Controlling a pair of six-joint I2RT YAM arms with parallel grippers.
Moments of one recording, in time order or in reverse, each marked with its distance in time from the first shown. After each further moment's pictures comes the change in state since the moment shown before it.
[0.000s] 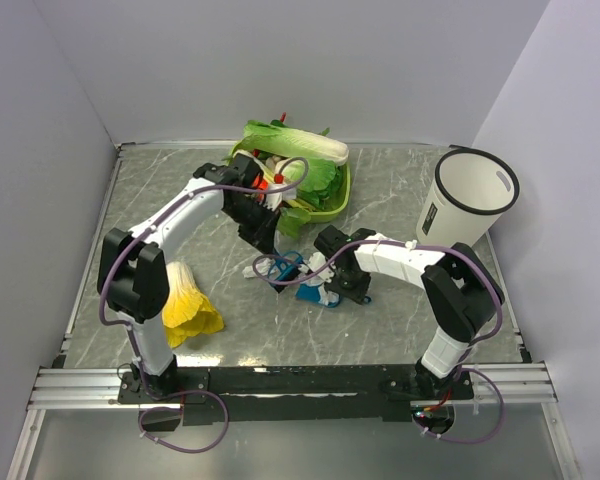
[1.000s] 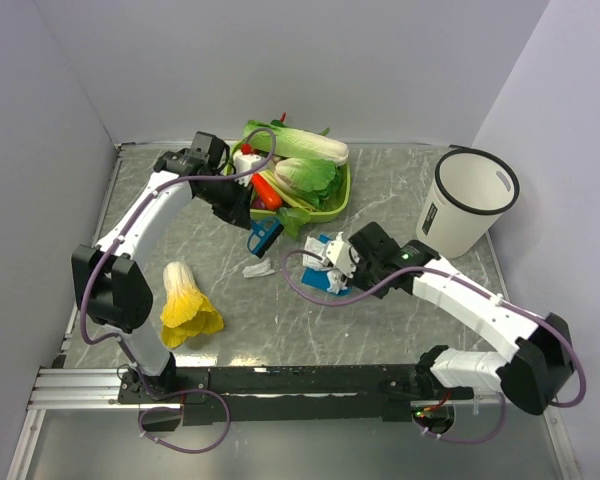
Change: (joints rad) left arm 0.146 -0.114 0.041 0.038 -0.090 0.033; right arm -0.014 -0.463 -0.097 -0.018 -0.016 -0.060
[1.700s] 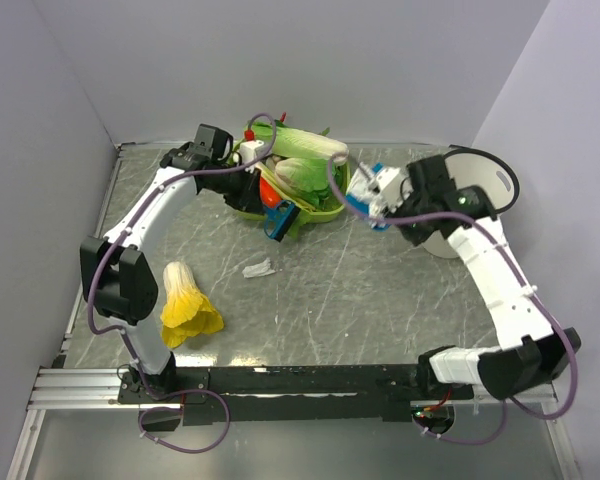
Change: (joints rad) left arm 0.002 0.057 0.037 0.160 0.103 -0.078; right arm -0.350 0.027 0.467 -0.291 -0.017 -0.037
